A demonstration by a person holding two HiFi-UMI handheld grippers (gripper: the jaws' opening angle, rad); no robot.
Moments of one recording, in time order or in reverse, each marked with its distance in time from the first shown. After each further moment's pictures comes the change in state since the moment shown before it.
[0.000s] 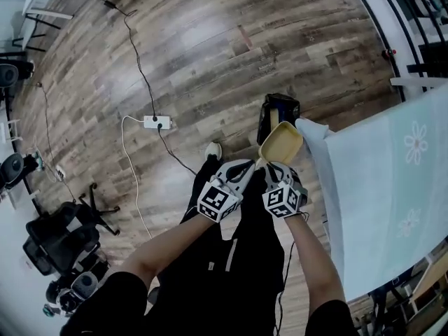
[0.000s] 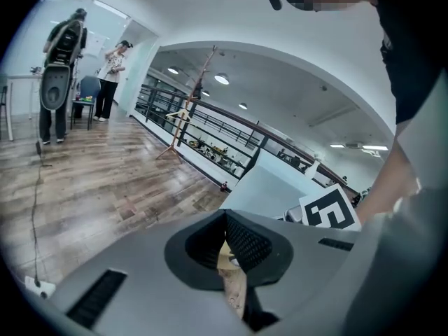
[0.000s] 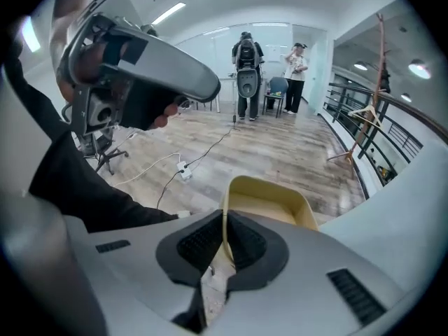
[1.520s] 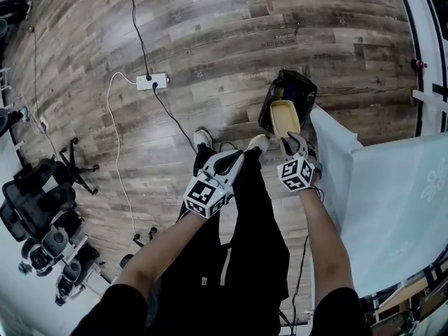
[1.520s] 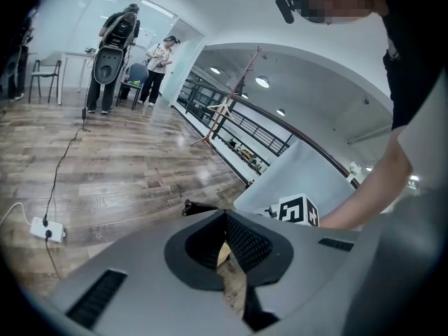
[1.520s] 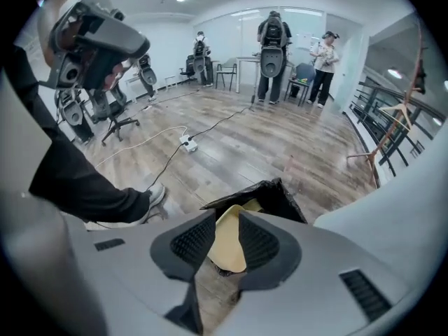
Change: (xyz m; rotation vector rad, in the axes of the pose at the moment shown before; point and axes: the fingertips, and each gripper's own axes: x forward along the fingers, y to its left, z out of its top) left arm 0.009 0.051 -0.116 -0.243 -0.032 0.202; right arm 0.121 -0.044 -0.106 -0.188 0.104 0.075
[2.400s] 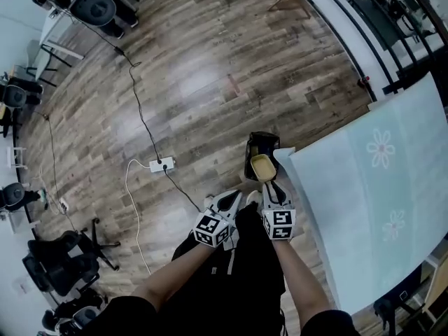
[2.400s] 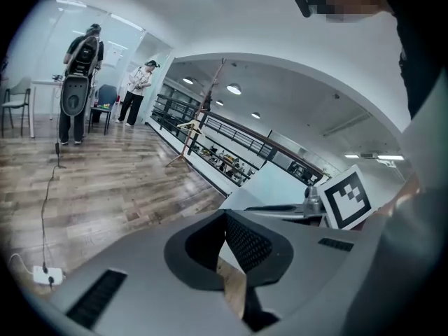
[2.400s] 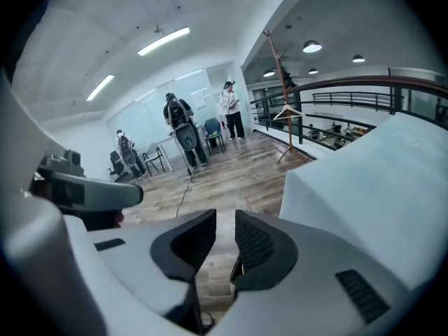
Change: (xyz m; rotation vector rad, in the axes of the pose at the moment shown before) left arm -0.057 -0.134 0.118 0.165 -0.039 -0.100; right arm -0.263 -0.033 0.118 0.762 -0.454 -0.285
